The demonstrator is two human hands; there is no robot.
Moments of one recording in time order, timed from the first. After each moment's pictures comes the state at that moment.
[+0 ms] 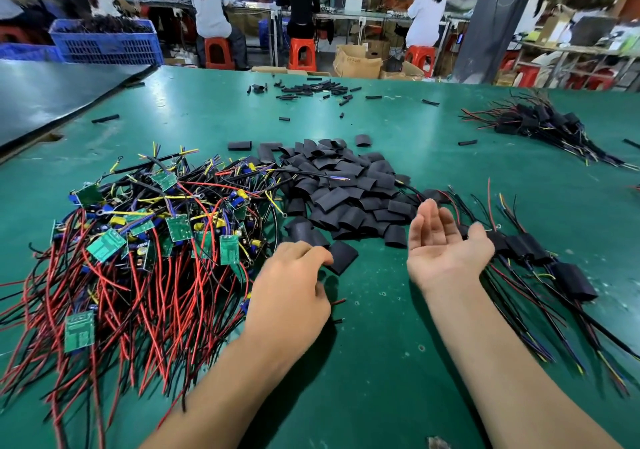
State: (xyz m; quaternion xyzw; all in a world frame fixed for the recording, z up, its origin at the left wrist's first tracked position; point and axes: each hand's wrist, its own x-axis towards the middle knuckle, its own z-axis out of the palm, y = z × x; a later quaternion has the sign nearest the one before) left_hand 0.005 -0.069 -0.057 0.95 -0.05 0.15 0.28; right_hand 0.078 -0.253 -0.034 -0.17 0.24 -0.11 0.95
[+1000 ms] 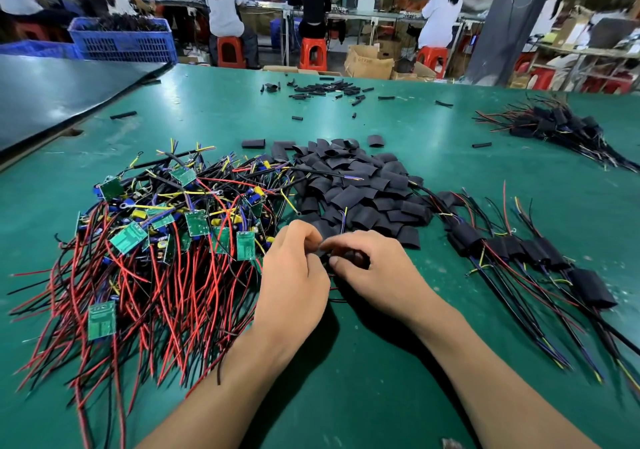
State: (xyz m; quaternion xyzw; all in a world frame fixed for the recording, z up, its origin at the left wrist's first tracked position) left_hand 0.019 -0.064 -0.063 0.85 0.05 0.26 0.46; right_hand 0.059 -0.203 -0.061 -0.89 -0.25 -0.06 0.38
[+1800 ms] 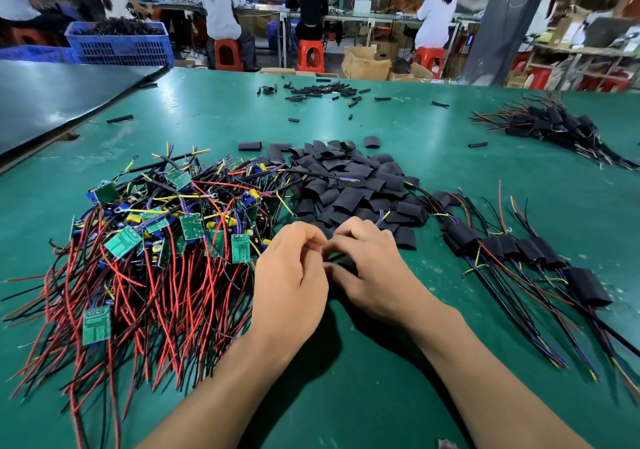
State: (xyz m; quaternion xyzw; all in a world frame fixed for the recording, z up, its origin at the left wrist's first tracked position) left_hand 0.012 -0.068 -0.057 0.81 -0.01 0.30 0.50; right_hand 0.057 -0.204 -0.057 -0.91 -0.31 -0.11 0.26
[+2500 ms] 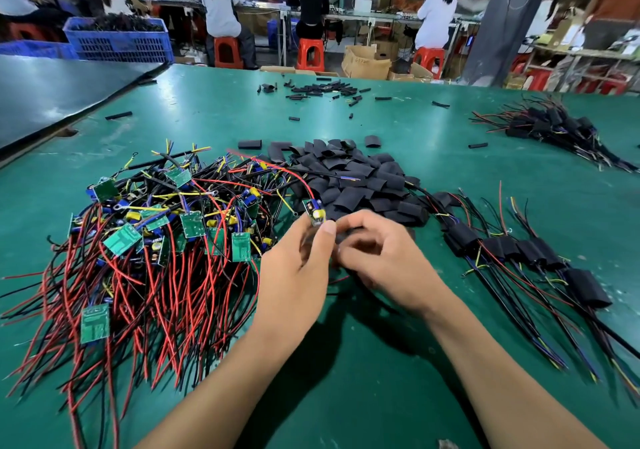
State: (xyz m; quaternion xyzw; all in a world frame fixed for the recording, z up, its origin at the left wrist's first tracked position) left_hand 0.013 -0.071 -0.048 0.77 0.03 0.19 0.61; right_hand 0.055 -0.212 -0.043 -0.76 -0.22 0.05 0.62
